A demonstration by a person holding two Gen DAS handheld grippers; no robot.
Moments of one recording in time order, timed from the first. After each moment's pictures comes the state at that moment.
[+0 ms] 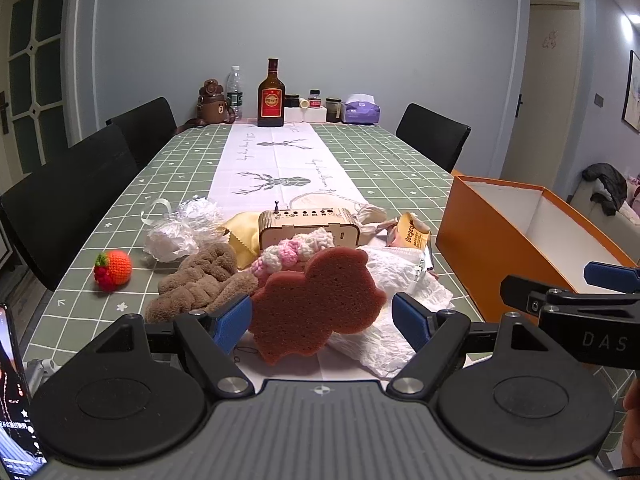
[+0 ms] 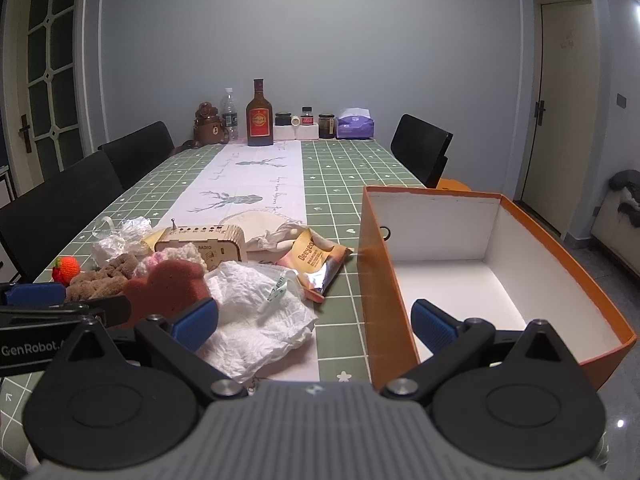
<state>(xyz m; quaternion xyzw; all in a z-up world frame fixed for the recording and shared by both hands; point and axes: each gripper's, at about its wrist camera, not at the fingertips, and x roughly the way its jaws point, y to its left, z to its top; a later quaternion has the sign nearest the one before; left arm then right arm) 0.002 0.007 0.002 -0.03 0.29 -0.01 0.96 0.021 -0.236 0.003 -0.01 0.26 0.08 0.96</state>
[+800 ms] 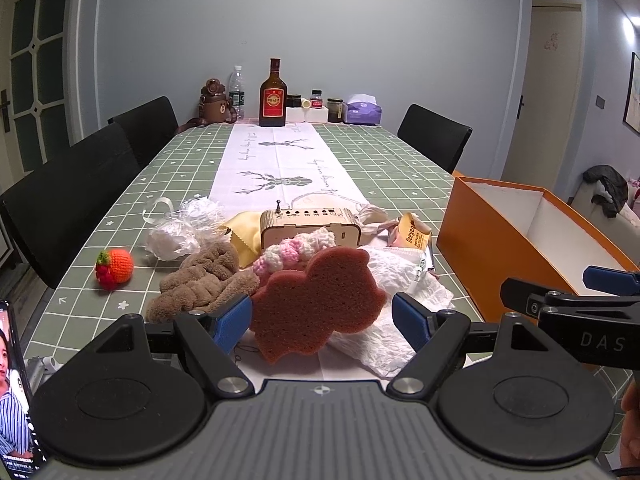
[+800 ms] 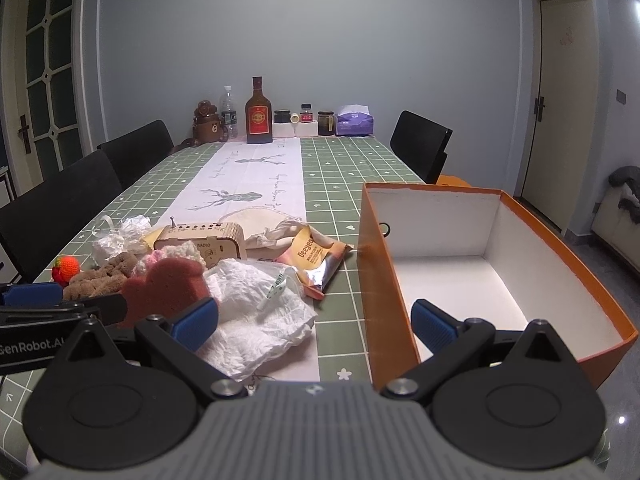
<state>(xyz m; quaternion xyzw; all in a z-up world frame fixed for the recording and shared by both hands) 0.000 0.006 0.001 -0.03 0.29 -0.01 0.96 0.021 -0.238 0.001 0.00 0.27 0.08 0.96</state>
